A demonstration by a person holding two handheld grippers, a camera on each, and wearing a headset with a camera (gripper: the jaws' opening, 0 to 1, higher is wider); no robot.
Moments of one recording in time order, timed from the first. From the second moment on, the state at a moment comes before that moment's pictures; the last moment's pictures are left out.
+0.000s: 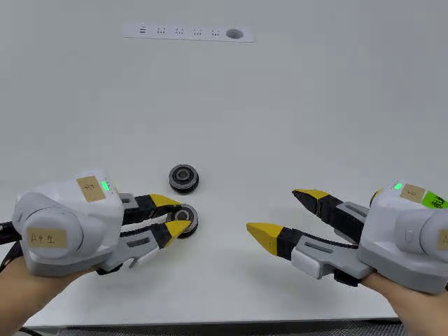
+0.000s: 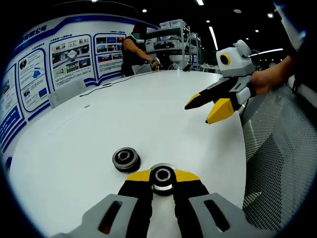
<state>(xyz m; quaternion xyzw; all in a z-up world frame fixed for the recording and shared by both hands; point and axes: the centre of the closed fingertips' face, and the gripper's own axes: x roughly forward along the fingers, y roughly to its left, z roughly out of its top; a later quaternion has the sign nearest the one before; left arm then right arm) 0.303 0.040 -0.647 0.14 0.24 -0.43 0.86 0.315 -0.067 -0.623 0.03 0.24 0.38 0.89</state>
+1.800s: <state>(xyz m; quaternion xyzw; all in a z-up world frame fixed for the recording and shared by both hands) 0.304 0.039 -0.651 0.20 0.23 -0.47 0.83 0.306 -0.011 -0.612 0.14 0.25 0.43 0.85</state>
